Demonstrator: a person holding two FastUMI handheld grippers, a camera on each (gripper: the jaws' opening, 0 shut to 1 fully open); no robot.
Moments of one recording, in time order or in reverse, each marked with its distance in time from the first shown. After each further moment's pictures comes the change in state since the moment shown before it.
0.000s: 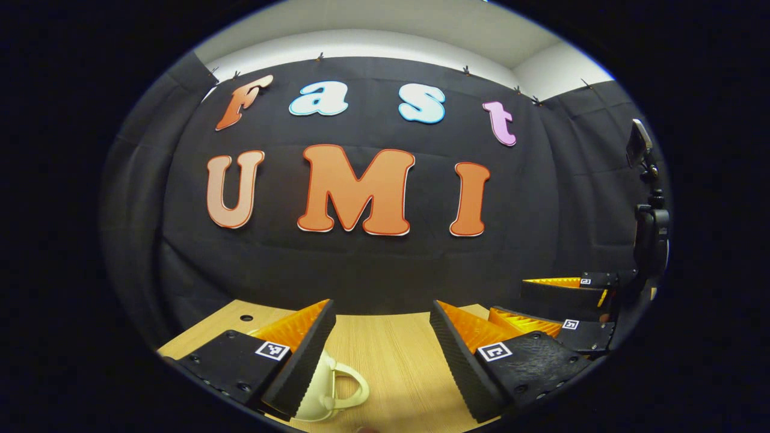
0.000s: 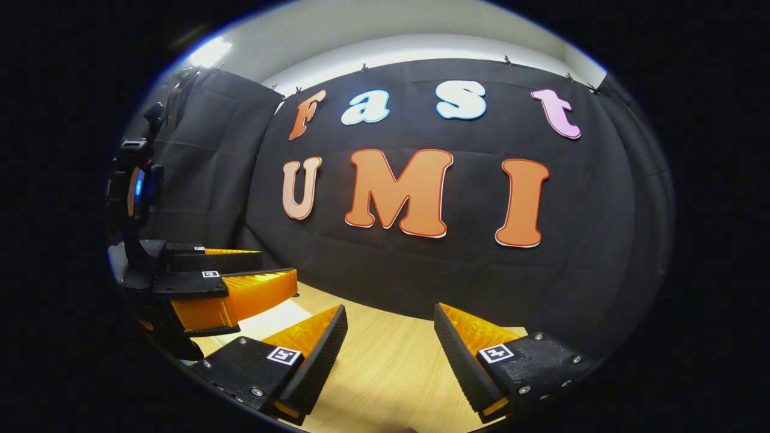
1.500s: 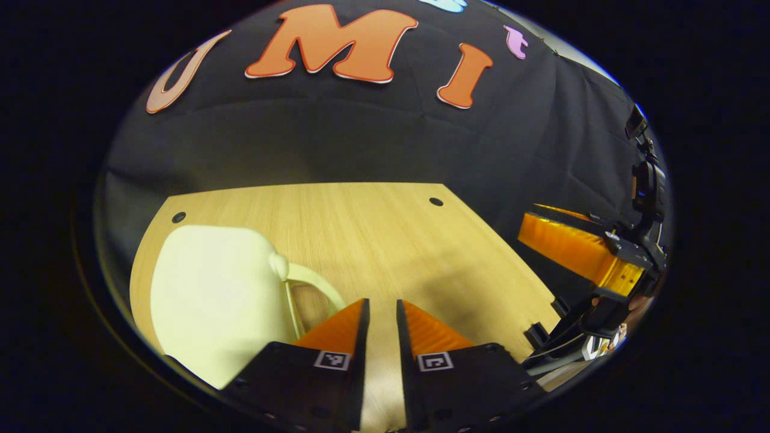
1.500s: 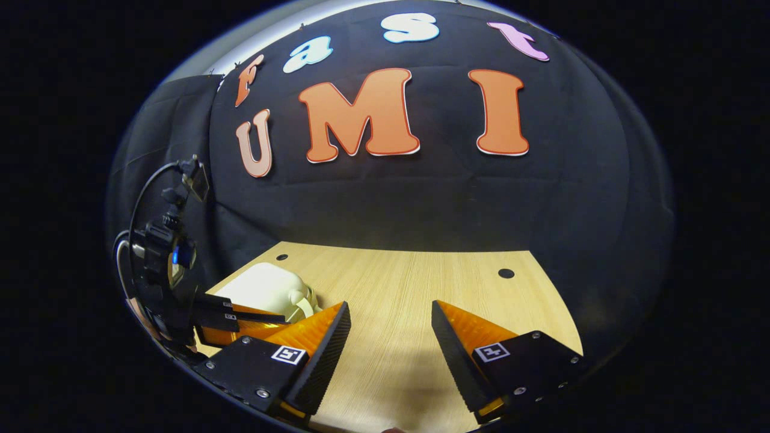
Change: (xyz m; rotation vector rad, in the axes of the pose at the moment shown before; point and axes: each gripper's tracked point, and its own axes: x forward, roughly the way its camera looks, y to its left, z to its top) left arm -0.010 -0.001 -0.105 -0.101 0.661 -0.303; right arm 0.029 -0.018 -0.080 0.185 0.332 -0.086
